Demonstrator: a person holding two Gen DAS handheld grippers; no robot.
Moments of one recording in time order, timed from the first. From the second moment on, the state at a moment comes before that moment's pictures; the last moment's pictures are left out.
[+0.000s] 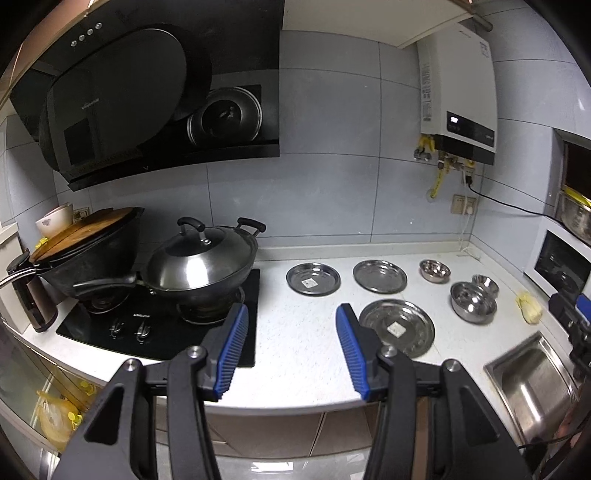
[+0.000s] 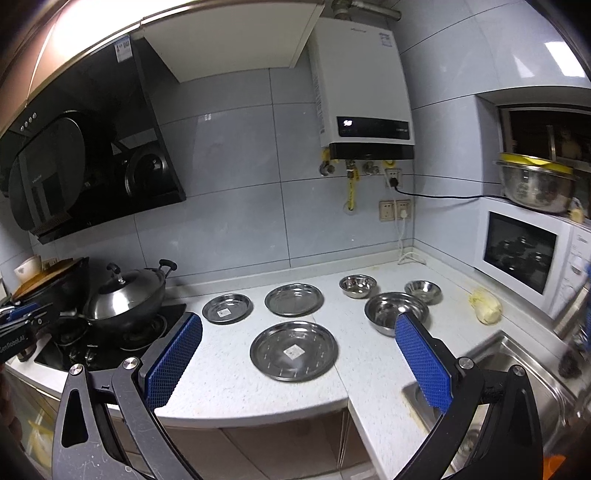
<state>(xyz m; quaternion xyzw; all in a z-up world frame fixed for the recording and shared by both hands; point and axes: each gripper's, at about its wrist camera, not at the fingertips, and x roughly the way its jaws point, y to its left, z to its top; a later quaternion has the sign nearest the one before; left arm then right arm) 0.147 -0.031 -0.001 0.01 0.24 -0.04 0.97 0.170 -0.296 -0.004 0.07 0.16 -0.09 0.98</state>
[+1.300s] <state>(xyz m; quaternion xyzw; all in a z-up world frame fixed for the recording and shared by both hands) 0.486 -0.215 -0.172 0.09 0.48 -0.13 0.86 0.460 -0.426 -0.151 0.08 0.37 -0.08 0.92</state>
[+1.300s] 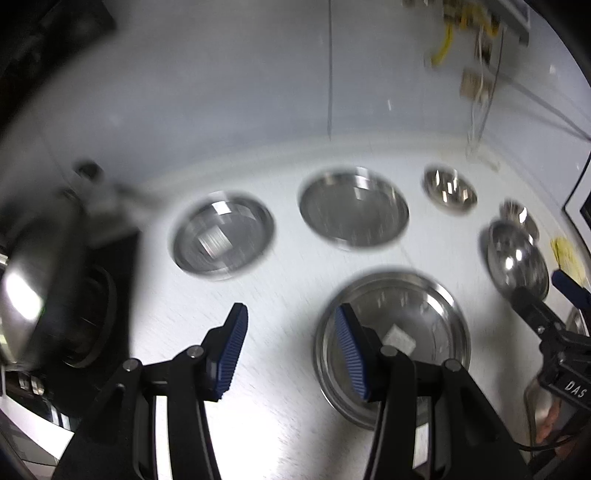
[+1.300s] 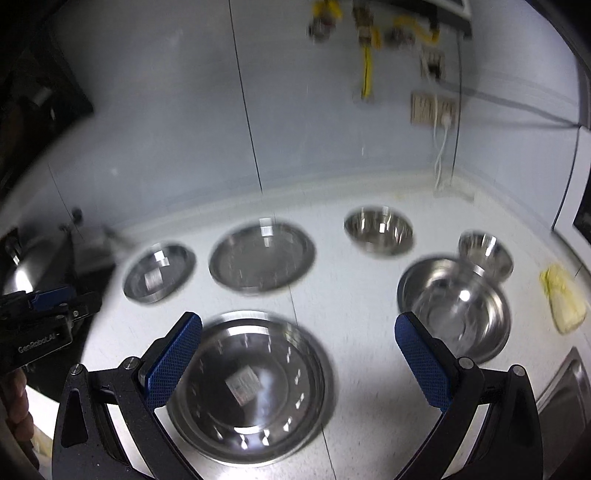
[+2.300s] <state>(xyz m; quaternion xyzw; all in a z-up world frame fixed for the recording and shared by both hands) 0.546 -0.225 -0.296 0.03 0.68 -0.13 0.72 0.536 -0.447 -0.263 0.05 0.60 -0.05 0.80</state>
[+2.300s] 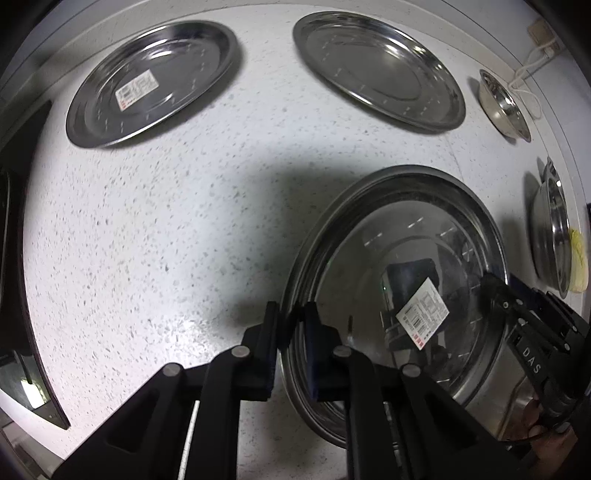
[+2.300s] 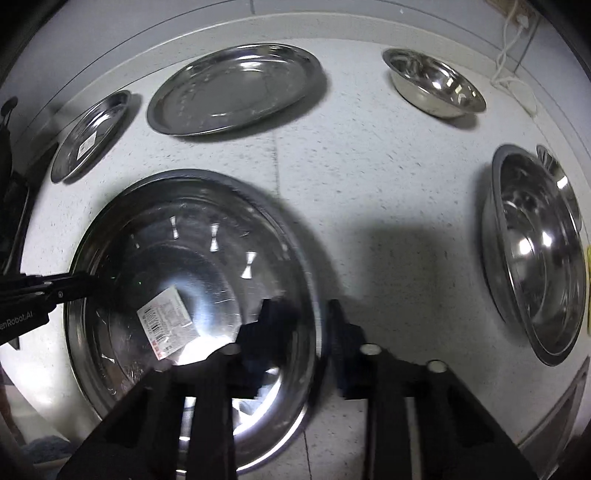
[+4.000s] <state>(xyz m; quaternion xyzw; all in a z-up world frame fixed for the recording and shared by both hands) 0.530 -0.086 -0.223 0.03 0.61 0.06 0.79 0.571 -0.289 -0.219 -0.08 0.55 0.10 0.82</state>
